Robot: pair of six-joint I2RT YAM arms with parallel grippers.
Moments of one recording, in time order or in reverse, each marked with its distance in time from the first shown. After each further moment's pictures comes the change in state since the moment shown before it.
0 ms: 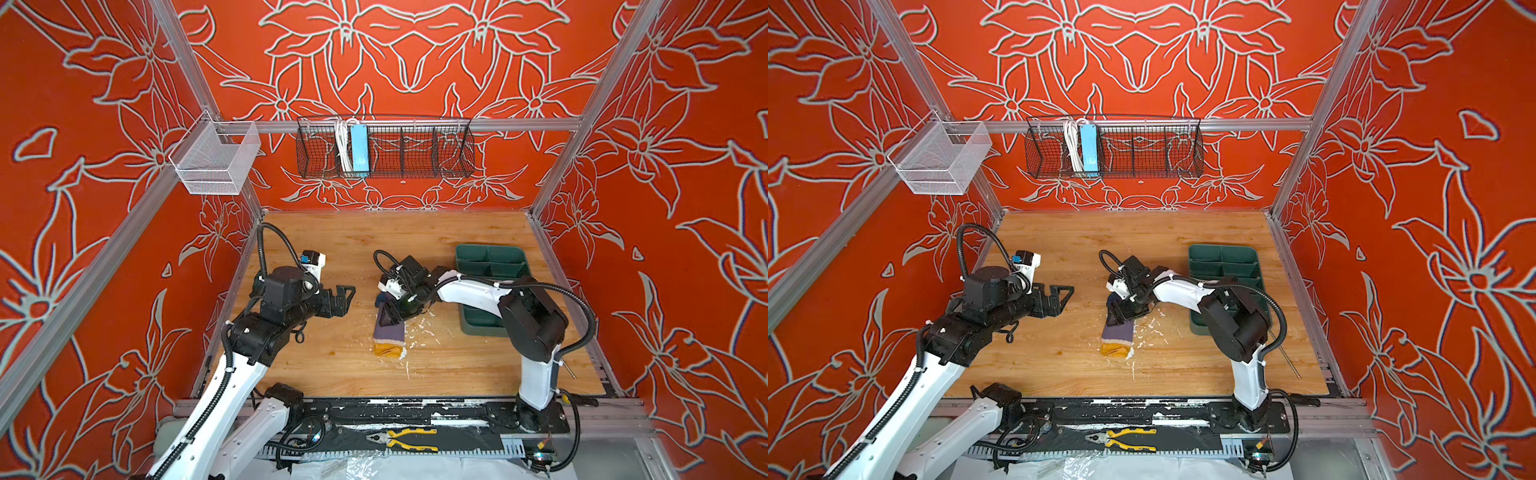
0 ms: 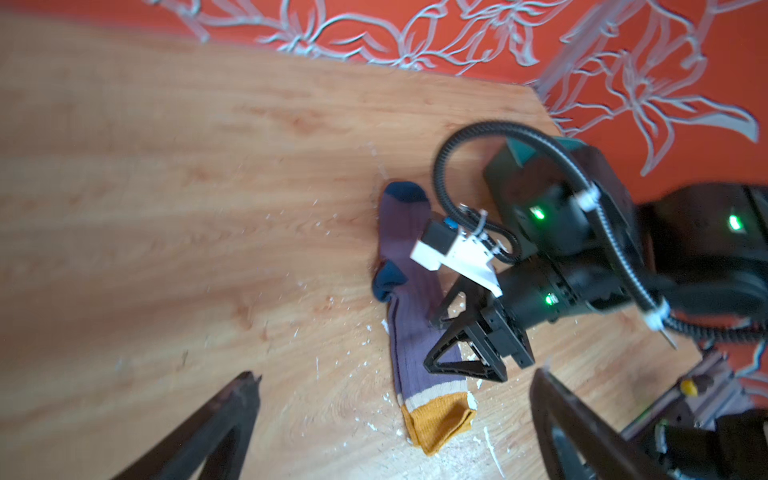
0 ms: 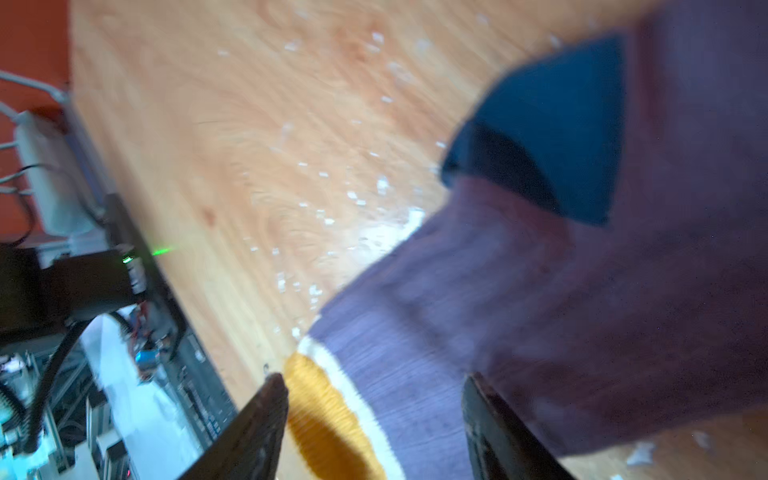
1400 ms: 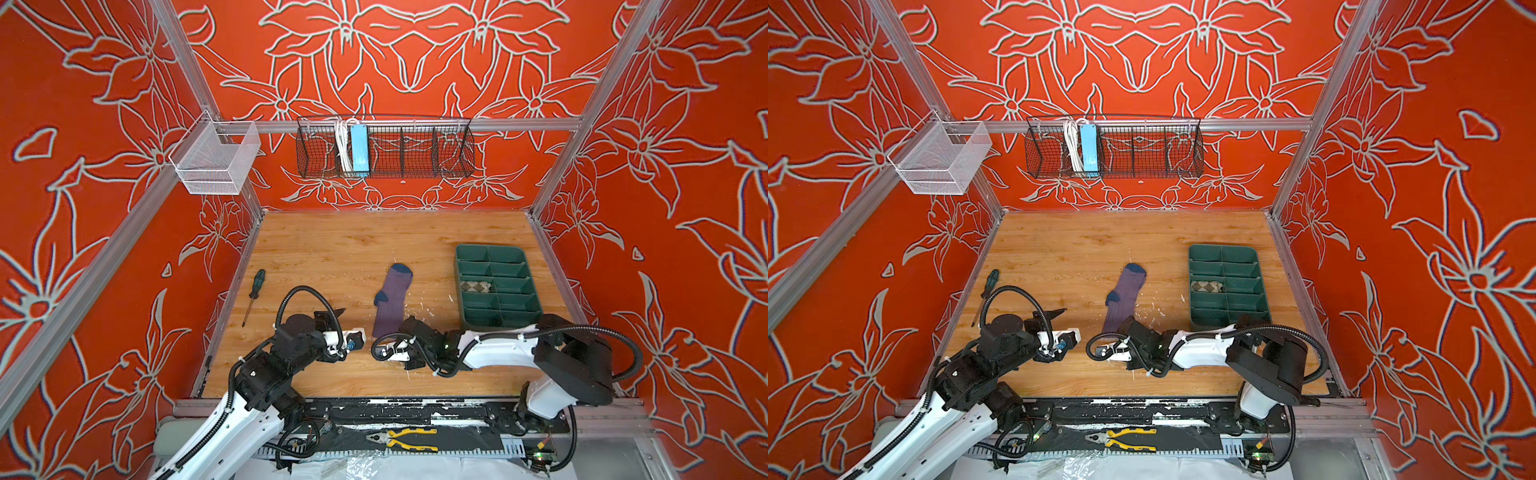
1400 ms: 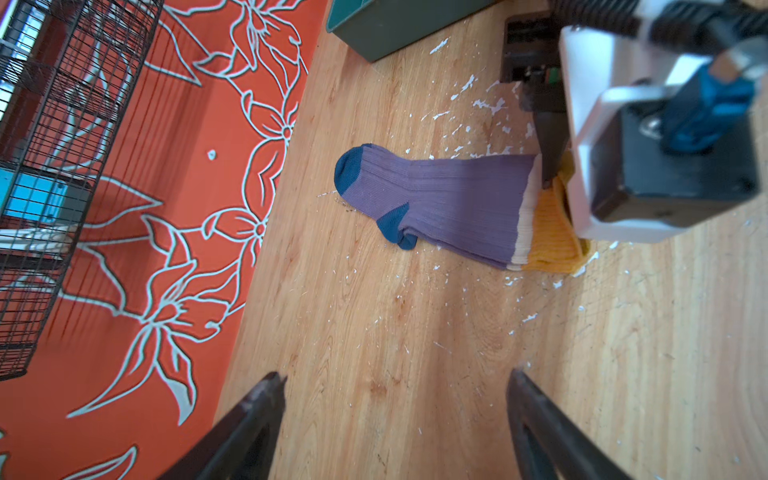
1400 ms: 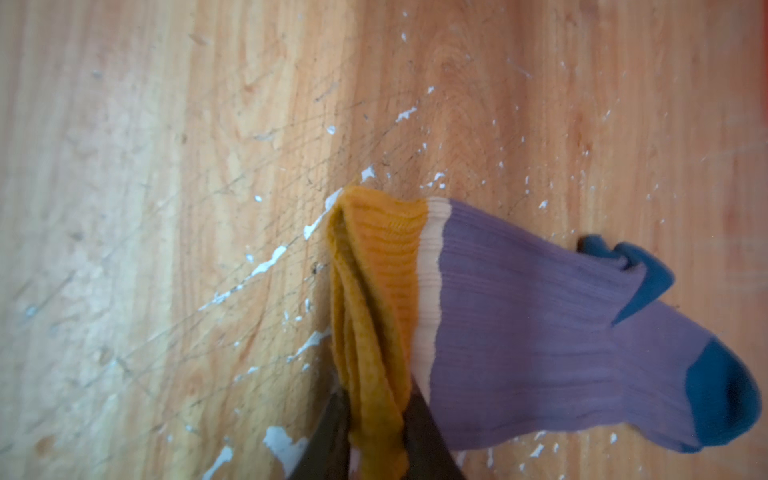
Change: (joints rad) left arm -0.244 -0.322 -0.406 0.096 -0.124 1.161; right arm 0.354 -0.292 -0.611 0.597 0.626 -0.909
